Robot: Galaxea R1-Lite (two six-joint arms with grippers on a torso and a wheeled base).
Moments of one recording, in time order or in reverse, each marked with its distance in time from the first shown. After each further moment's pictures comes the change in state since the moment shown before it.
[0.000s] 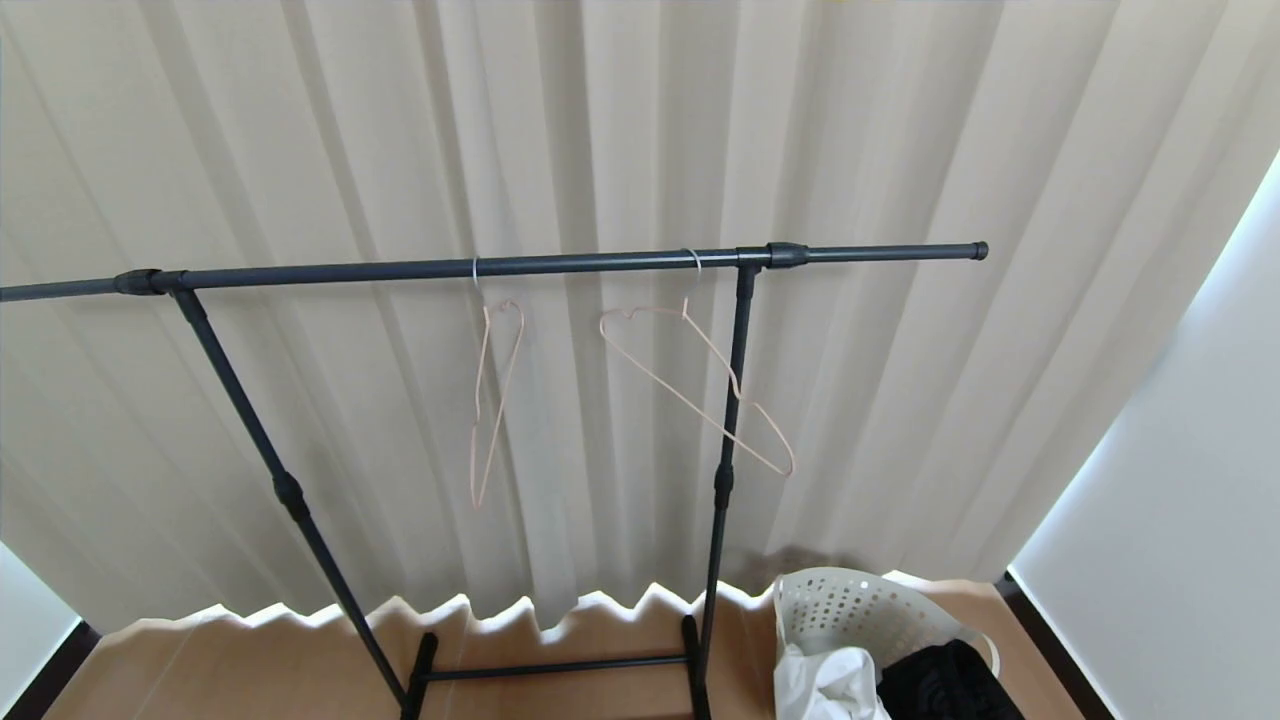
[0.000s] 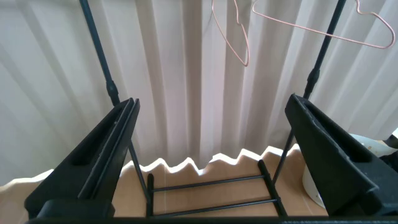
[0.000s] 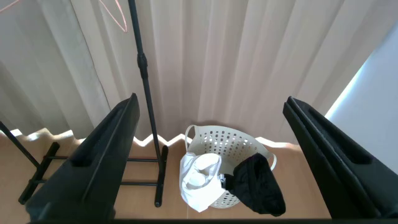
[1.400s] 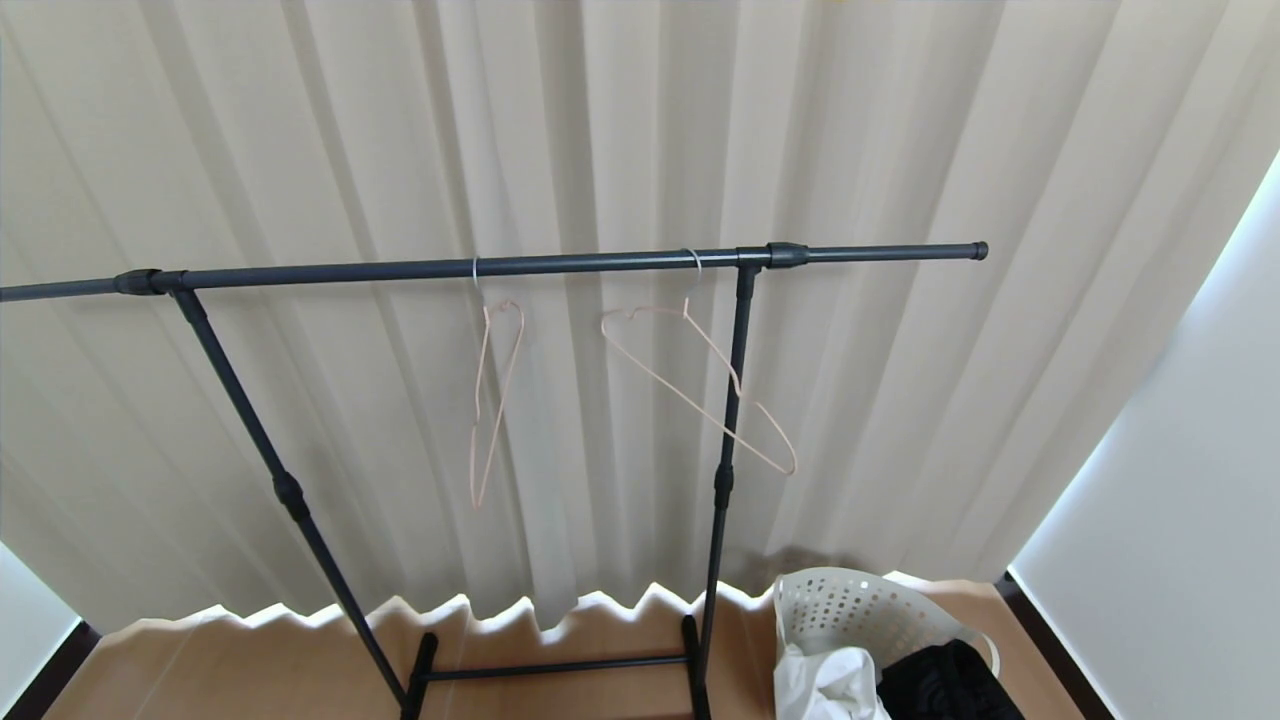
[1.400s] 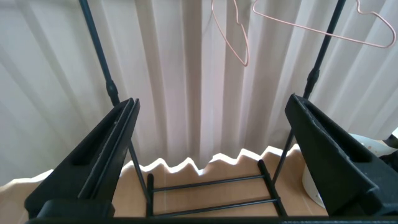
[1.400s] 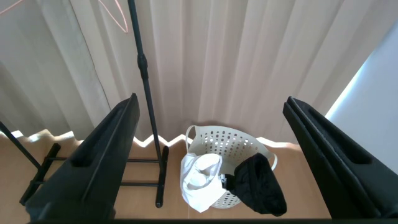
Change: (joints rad) left arm -0.001 0.000 0.000 0.000 0.000 0.000; right arm 0.000 0.000 -0.002 0.000 -0.002 0.006
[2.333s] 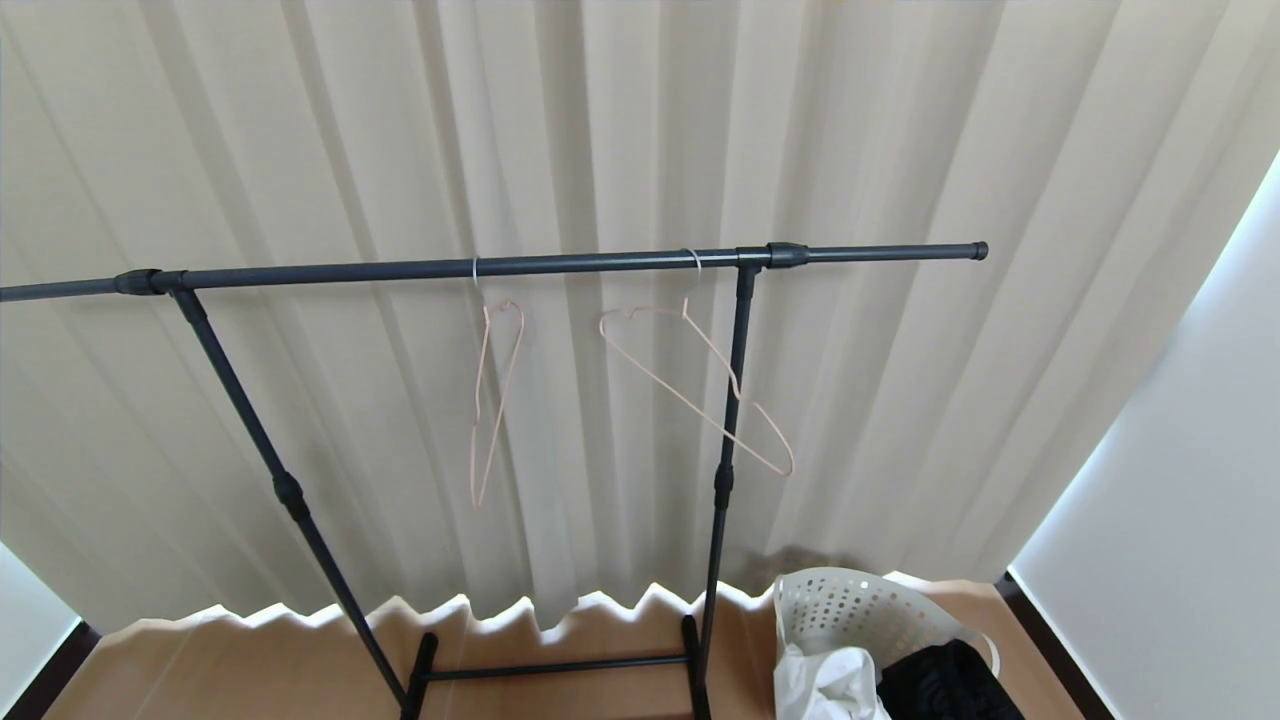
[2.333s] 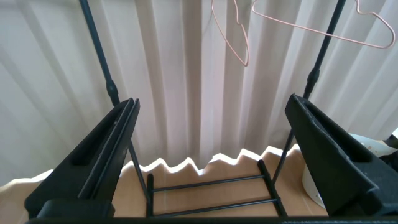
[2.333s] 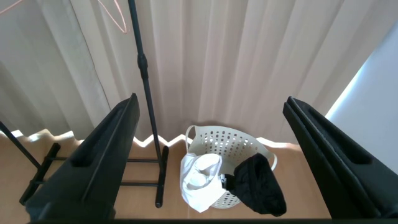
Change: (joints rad) left arm 0.000 0.000 0.000 0.000 0.000 0.000; right arm 0.000 0.000 0.000 0.000 0.001 -0.002
